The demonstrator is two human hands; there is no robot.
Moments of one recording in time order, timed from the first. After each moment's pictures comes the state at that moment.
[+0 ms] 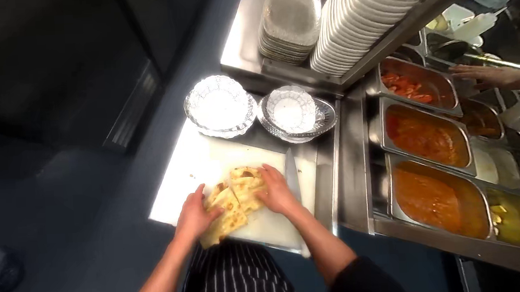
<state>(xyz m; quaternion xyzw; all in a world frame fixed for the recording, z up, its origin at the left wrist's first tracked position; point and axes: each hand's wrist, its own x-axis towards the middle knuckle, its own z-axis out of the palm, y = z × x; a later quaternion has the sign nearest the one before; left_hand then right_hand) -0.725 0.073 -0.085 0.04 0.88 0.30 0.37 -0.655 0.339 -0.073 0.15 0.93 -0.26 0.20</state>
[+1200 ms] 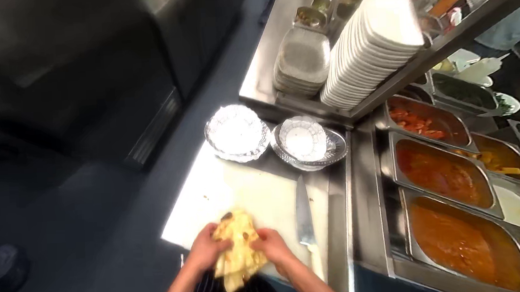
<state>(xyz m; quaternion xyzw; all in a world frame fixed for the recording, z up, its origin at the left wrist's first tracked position) -0.707 0.062 -0.088 -0.08 0.77 0.44 0.45 -0.624 0.275 -0.090 0.36 0.67 -0.58 0.29</state>
